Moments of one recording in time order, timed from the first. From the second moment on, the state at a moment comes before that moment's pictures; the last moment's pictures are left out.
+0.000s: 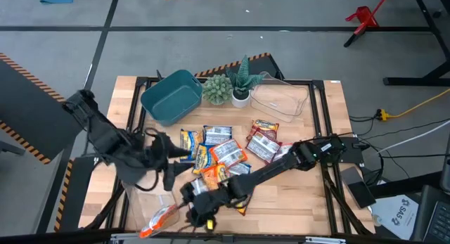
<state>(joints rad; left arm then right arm) -0.73 1.27 1.38 -0.73 -0.81 -0.99 0.45 2.44 2.25 -0.38 0.04 -0.39</state>
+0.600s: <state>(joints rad) -0.87 1.40 1.26 -0.93 -0.43 -1.66 0.64 2.23 2.25 -1.44 0.36 0.03</state>
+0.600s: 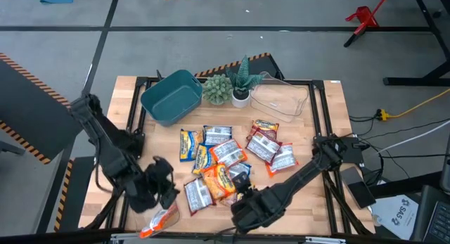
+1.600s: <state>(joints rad) -0.89 1.59 1.26 -0.84 -0.11 -1.88 0.69 2.21 2.25 -1.46 0.49 0.12</state>
